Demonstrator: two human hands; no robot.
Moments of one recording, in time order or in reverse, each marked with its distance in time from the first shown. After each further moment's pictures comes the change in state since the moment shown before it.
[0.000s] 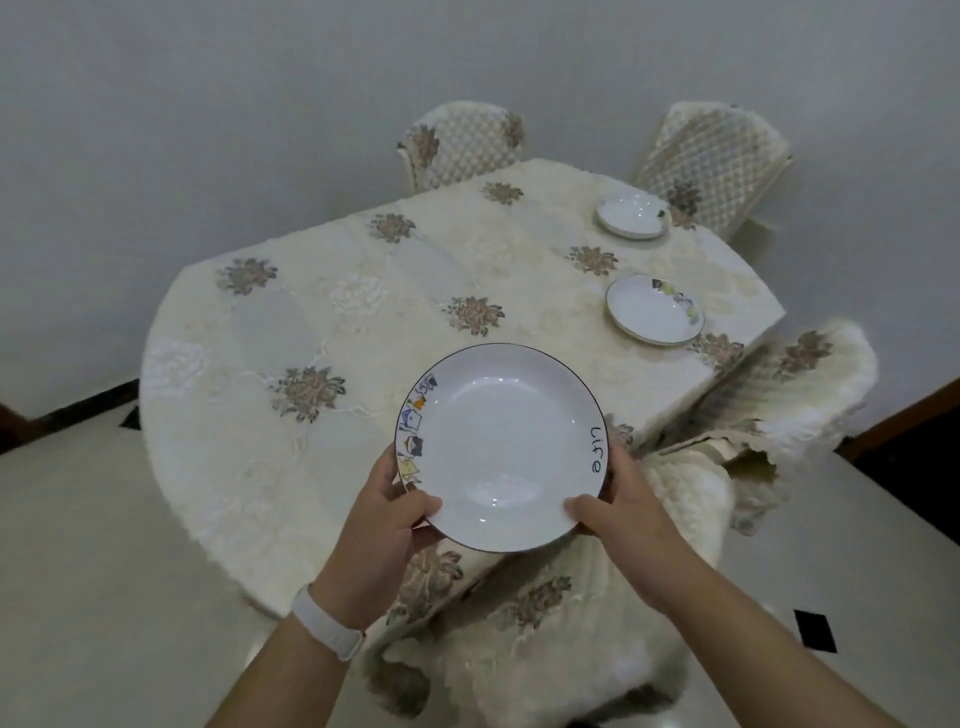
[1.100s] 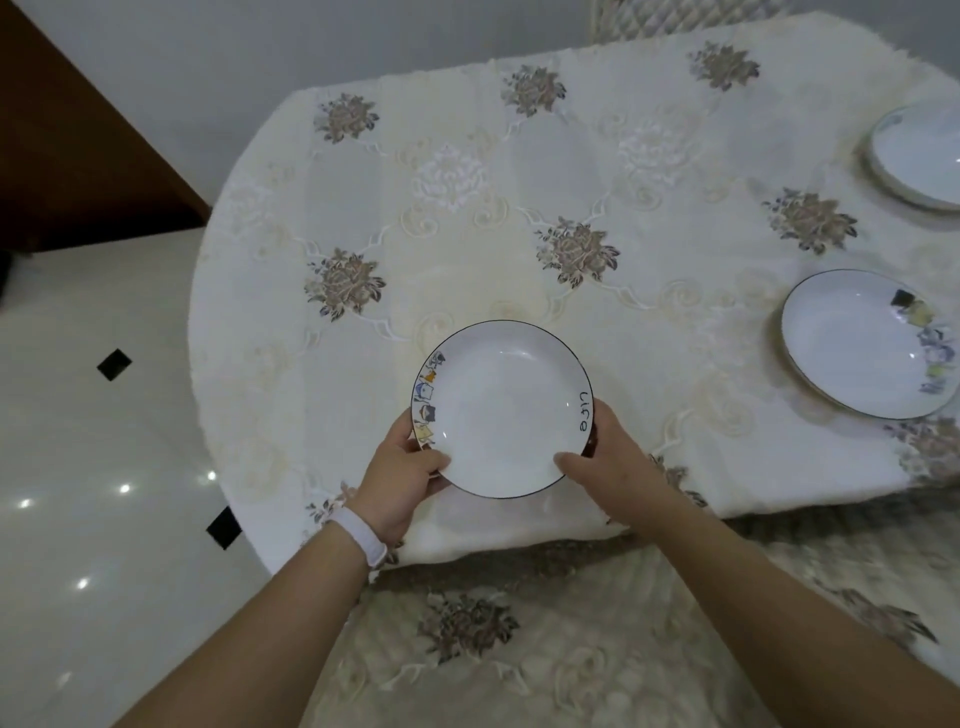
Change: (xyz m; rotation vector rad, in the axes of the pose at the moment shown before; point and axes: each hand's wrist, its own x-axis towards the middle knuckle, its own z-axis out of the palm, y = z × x) left_hand 0.146 -0.085 0.058 -0.173 0.576 -0.232; right_hand 0.253 0.073 -0.048 -0.557 -0.568 0.097
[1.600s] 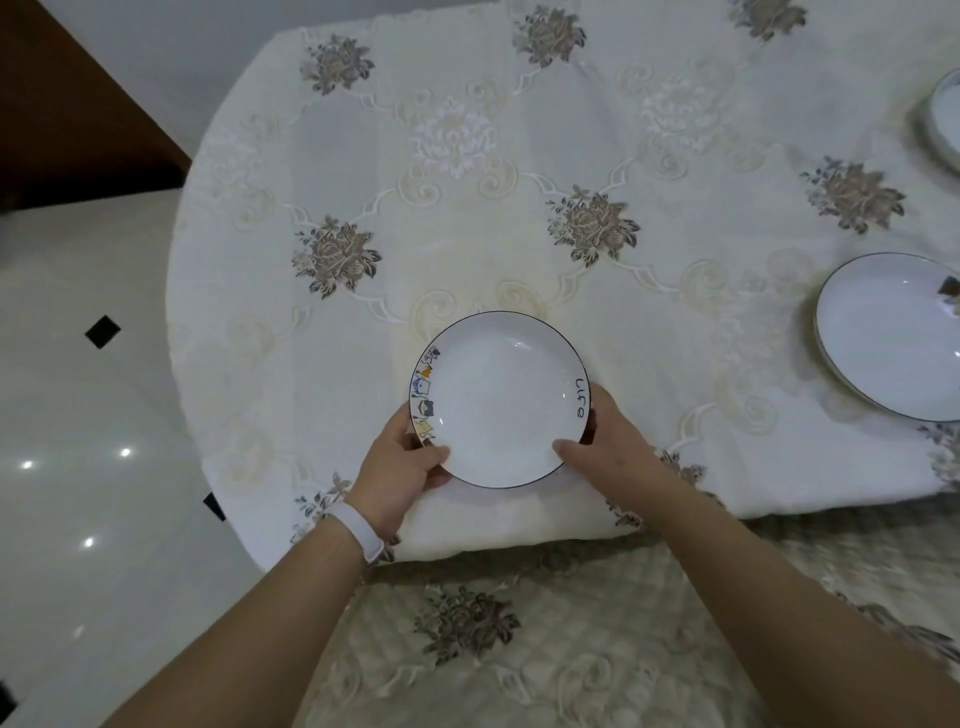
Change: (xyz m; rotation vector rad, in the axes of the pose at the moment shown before) left_hand 0.033 -0.024 -0.012 0.092 0.035 -0.021; right_hand 0.037 0.012 0.008 -0.071 -0.042 0.011
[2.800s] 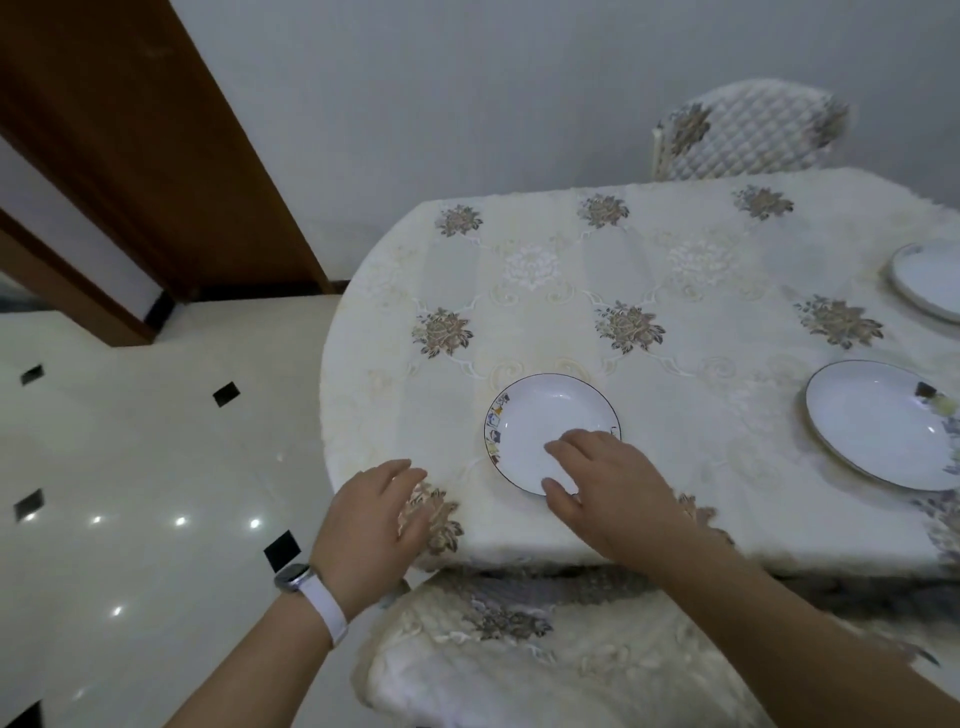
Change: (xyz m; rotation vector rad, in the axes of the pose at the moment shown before) left_hand -0.178 0.010 -0.083 1.231 0.365 0.721; right_hand -0.128 -0.075 0.013 -0.793 0.266 -0.784
